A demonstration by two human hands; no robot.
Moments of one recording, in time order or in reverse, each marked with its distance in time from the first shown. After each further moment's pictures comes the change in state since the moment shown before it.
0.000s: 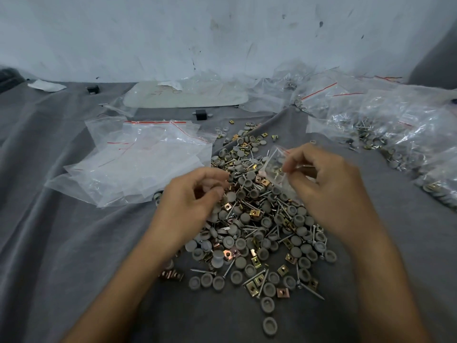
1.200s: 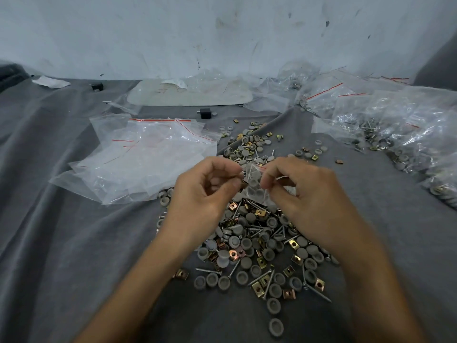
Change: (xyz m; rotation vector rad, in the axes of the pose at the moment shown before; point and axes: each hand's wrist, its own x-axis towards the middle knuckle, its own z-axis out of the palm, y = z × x) left_hand -0.006 0.022 0.010 -0.272 0.027 0.123; right_hand -0.004 -0.013 0.019 -0.057 -0.201 -0.126
